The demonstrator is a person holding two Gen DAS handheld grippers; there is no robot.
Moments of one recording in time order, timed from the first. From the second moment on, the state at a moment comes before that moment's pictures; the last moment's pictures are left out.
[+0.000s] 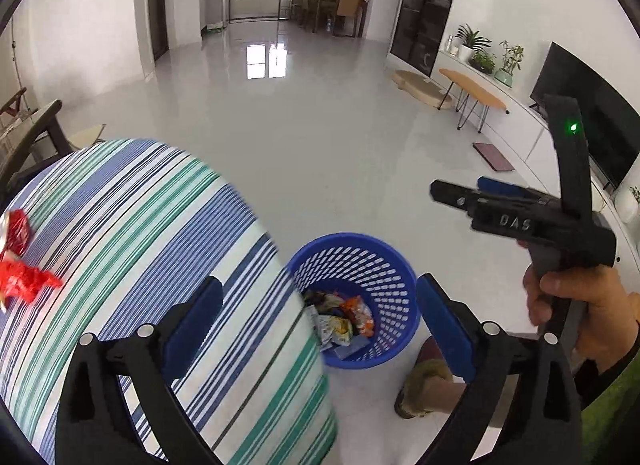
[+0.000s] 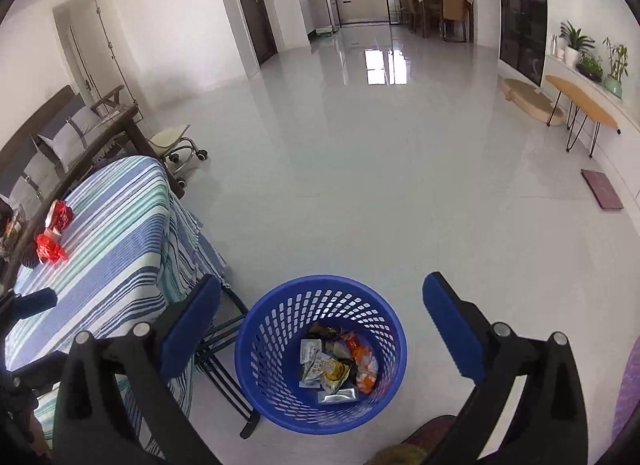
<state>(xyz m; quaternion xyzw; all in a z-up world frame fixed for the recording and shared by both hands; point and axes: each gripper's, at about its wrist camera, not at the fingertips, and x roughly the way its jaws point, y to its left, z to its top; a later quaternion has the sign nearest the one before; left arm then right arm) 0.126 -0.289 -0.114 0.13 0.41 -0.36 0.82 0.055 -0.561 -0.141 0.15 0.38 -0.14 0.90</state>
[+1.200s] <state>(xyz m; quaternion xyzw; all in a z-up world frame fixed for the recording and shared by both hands) 0.230 0.090 -0.161 0.07 0.46 -0.13 0.87 0.155 -0.202 -0.169 -0.07 0.47 0.16 0.87</state>
